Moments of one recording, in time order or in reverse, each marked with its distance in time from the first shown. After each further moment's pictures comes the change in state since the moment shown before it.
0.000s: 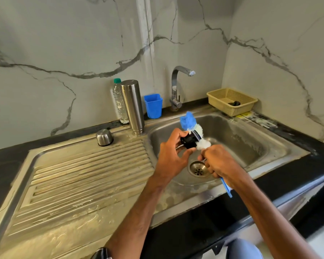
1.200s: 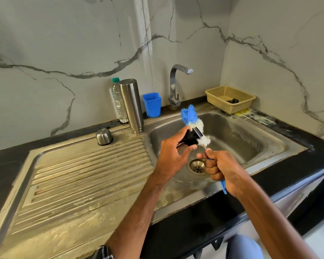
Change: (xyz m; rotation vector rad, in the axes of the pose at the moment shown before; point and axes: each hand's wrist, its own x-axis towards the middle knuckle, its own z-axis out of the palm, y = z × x) left_hand -0.002 0.001 0.002 0.076 -0.060 0.004; right_hand -0.022 0.016 -0.006 0.461 -0.144 0.092
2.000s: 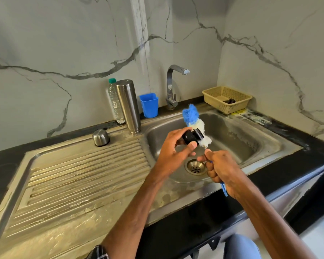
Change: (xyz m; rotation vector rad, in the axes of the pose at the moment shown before) left_hand 0.003 0.001 0.005 -0.374 -0.172 -0.256; right_hand -0.005 0.003 -0.005 -0.170 0.104 -0.104
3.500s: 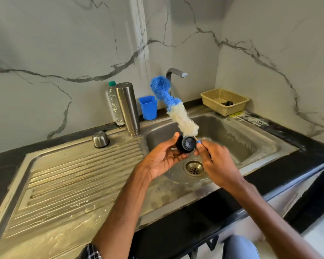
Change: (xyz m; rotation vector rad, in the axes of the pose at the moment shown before) left_hand -0.003 0.026 -0.023 -0.691 -0.090 -0.524; right_hand 0.008 0.003 -0.003 -0.577 0.121 -0.695
